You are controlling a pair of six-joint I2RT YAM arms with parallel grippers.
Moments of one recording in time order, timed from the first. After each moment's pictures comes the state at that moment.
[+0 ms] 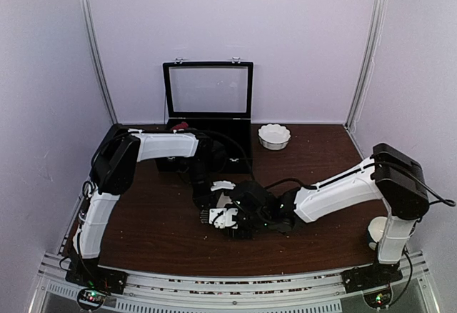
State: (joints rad) left arm -0.77 2.34 1.84 -1.24 0.47 0.69; right arm 1.15 1.86 1.02 0.09 0.05 -0.53
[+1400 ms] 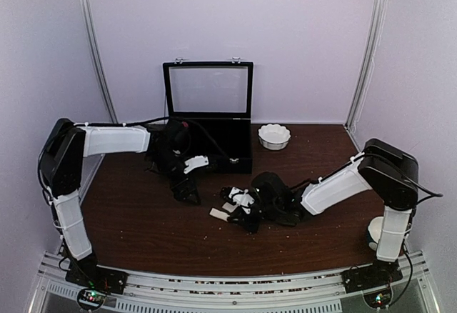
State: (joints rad) left arm -0.60 1.91 1.36 -0.75 0.46 0.65; right arm 0.96 1.91 0.88 0.32 -0.24 -0.10
